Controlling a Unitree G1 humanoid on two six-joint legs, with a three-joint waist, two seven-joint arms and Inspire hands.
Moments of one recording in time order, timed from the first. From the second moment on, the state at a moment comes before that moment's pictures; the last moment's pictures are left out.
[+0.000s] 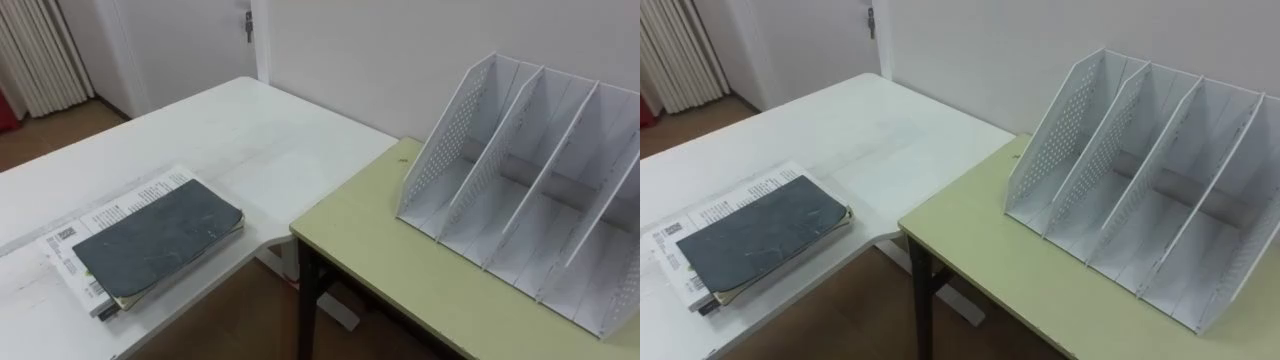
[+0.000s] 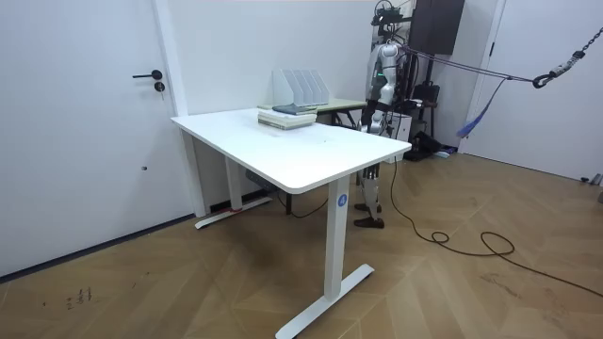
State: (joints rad) left arm 0.21 0.16 0.02 1.13 0.47 0.24 -0.10; right arm 0.14 -0.22 0.05 1.29 -0.20 0.22 0.11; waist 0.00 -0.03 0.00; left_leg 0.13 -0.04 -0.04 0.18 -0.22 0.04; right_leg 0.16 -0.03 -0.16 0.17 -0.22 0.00
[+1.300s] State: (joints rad) left arm 0.18 0.17 -0.05 1.05 0.60 0.22 -0.09; right arm 0.13 -0.22 0.07 1.29 -0.20 0.20 0.08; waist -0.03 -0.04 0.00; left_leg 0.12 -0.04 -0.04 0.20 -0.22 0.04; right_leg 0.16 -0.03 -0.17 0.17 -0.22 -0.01
